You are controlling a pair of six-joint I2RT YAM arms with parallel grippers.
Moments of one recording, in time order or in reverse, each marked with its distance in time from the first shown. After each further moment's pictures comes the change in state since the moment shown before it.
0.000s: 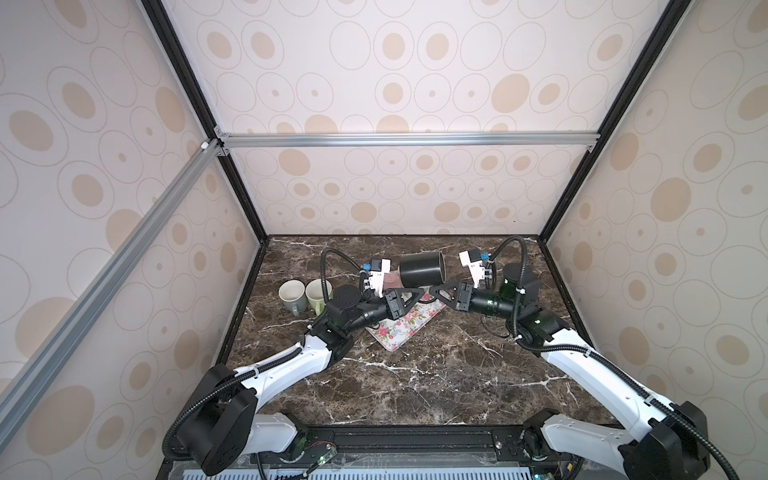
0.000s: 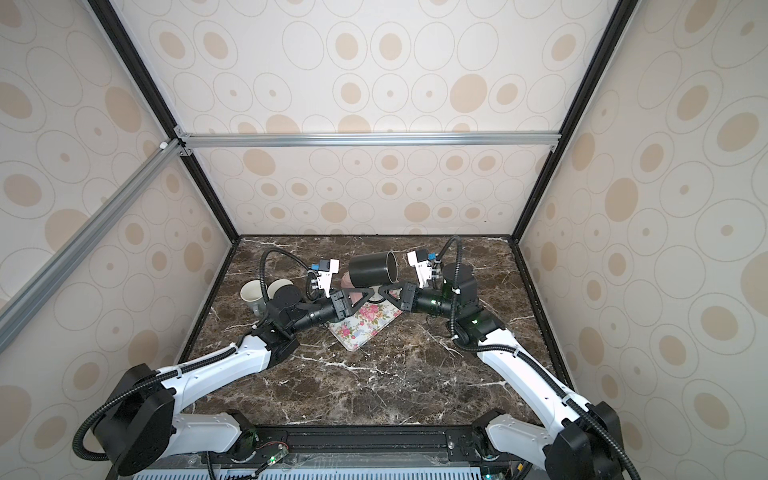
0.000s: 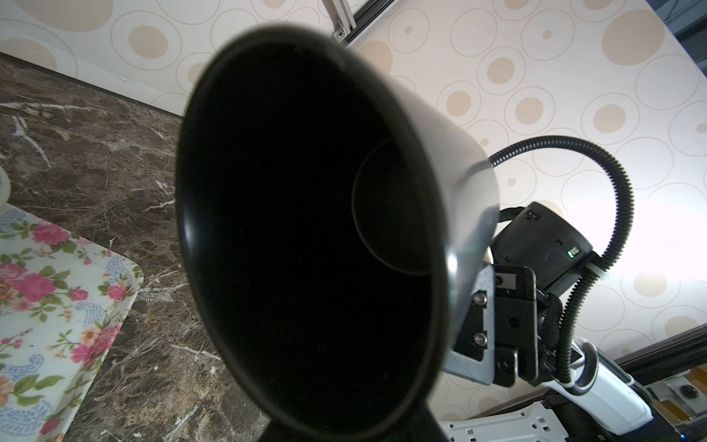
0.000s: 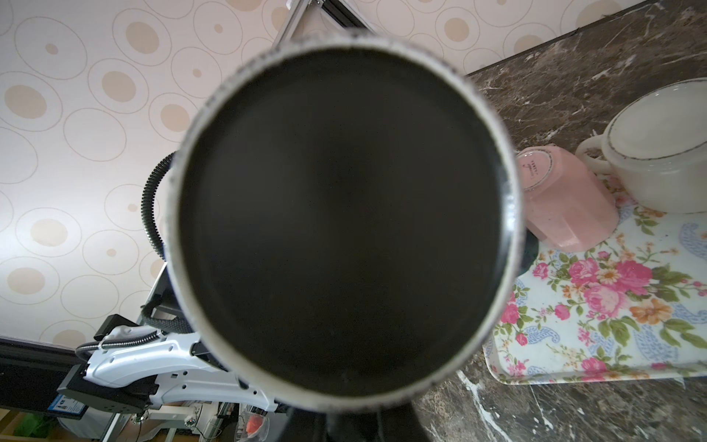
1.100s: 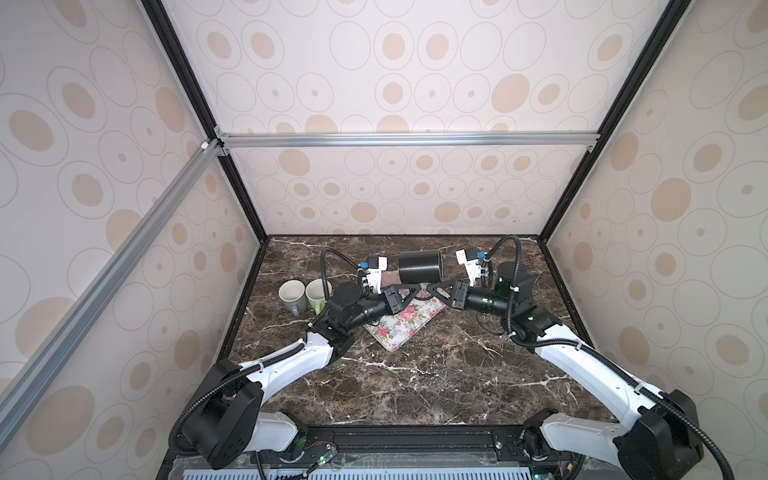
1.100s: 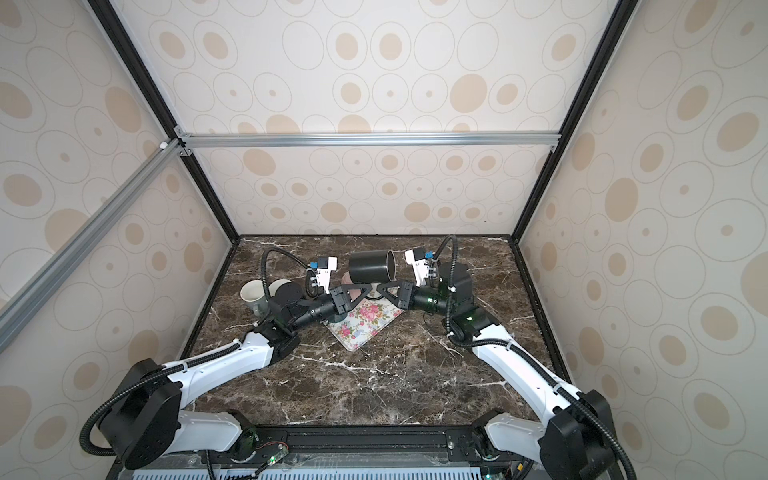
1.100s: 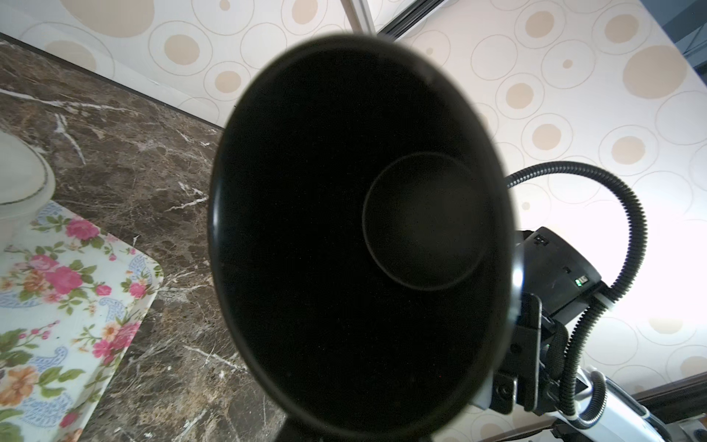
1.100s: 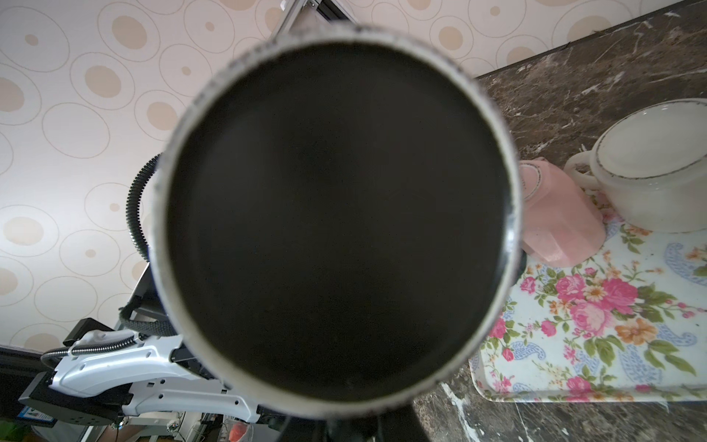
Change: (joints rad) left arm 0.012 0.017 0.010 -0.022 -0.042 -0.024; right arm 0.001 0.059 0.000 0.049 0.014 -0.032
